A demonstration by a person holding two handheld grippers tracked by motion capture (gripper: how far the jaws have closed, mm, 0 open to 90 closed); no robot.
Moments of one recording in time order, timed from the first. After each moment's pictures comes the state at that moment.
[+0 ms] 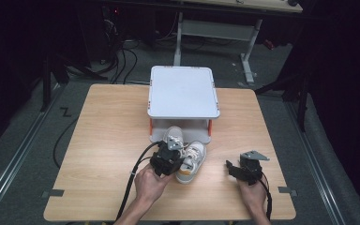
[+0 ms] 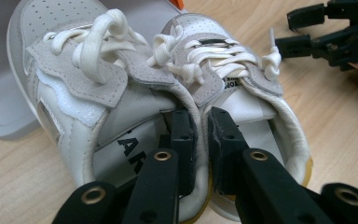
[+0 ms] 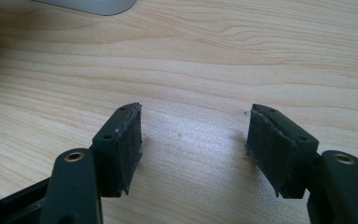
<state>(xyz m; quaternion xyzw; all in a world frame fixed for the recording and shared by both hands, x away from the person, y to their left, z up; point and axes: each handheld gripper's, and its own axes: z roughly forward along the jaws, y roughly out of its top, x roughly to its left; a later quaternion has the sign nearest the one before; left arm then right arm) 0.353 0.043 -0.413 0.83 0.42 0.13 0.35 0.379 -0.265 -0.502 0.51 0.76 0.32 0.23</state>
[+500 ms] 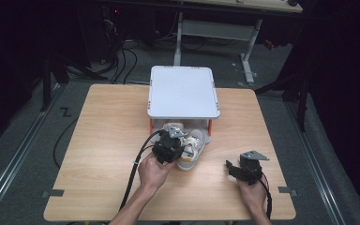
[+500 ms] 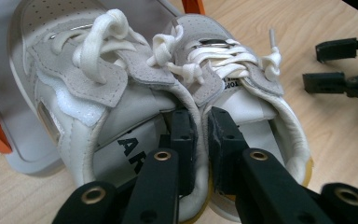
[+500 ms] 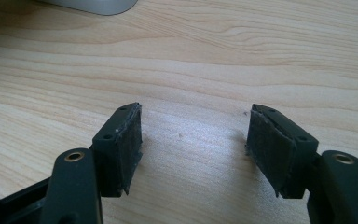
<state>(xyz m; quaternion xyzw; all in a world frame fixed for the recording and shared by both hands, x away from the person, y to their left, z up) 0.386 0.039 -0.410 0.81 0.43 0.15 0.36 0.379 -0.265 -0.502 0.51 0.76 0.32 0.23</state>
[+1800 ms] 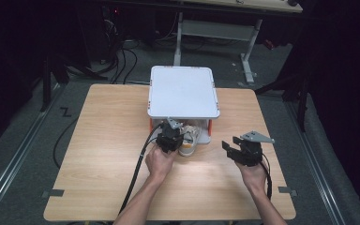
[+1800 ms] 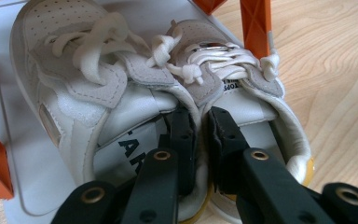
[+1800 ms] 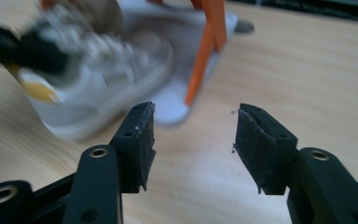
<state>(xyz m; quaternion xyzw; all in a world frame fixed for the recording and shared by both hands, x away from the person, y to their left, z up) 0.436 0.034 -0.446 0.77 0.49 0.19 0.37 0.397 -0.241 -0.422 0.45 0.76 0.41 0.23</state>
